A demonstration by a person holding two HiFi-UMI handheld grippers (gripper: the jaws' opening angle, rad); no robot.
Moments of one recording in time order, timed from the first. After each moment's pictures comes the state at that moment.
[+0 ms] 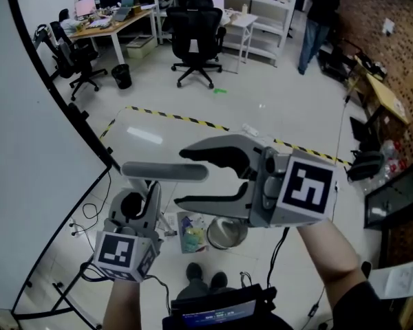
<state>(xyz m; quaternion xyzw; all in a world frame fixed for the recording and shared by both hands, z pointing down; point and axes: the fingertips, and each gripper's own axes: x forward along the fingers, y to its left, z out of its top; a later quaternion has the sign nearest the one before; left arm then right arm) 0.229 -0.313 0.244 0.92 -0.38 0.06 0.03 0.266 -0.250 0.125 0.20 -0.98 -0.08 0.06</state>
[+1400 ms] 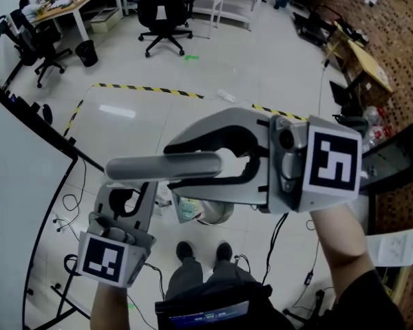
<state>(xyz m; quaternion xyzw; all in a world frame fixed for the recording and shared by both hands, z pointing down) 0.318 -0.281 0.234 0.96 -0.26 0.05 0.00 0.331 -0.231 0.126 0.16 -0.98 -0.07 0.07</state>
